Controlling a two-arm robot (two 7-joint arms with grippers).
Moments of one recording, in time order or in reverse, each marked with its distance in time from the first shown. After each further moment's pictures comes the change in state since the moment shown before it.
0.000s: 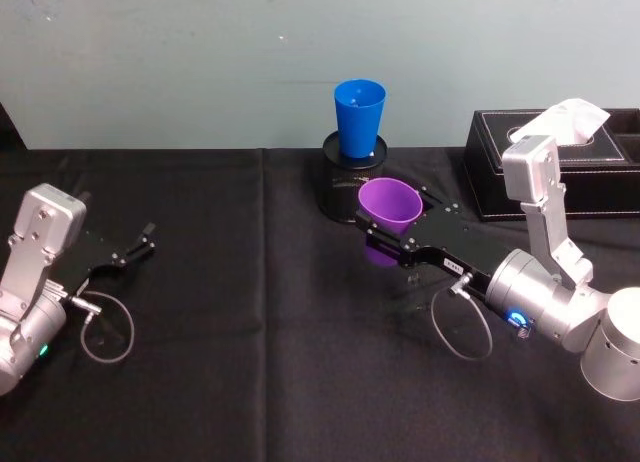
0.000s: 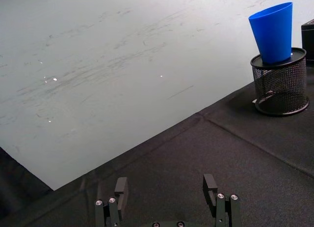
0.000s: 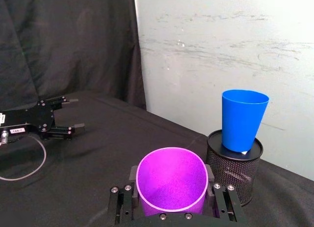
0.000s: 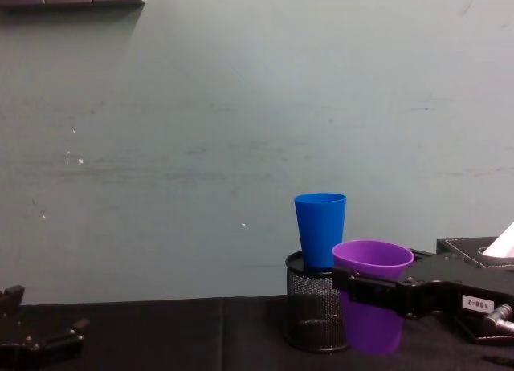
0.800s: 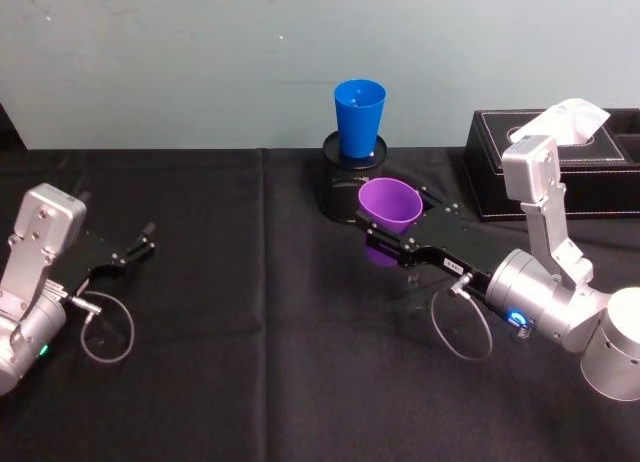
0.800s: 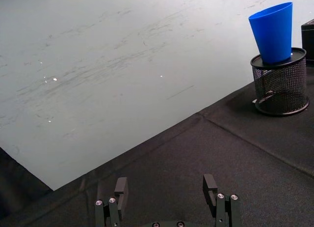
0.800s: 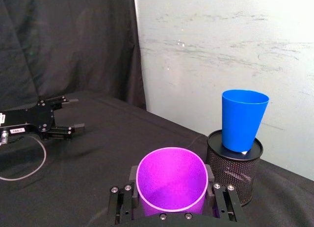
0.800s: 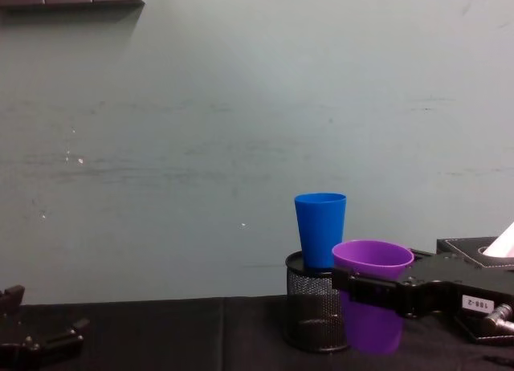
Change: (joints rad) left arm 0.000 0.000 0.000 0.000 0.000 0.000 0.000; right arm 0.000 0.000 0.000 0.000 0.000 0.000 0.000
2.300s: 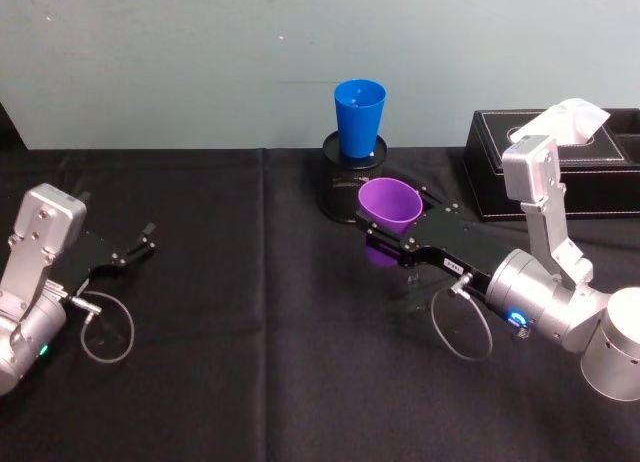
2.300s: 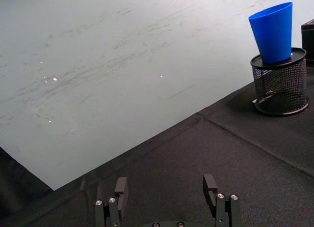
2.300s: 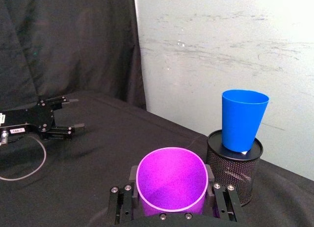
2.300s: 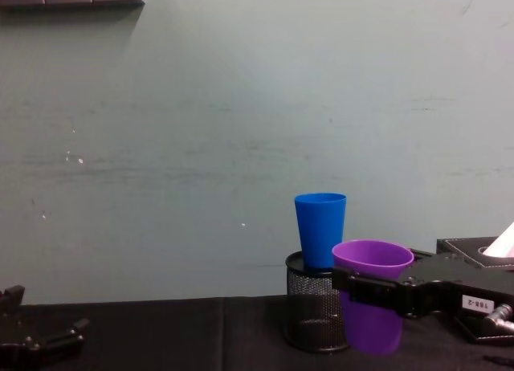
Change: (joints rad) left arm 0.000 0.000 0.000 0.000 0.000 0.000 0.000; right arm 0.000 0.000 0.000 0.000 0.000 0.000 0.000
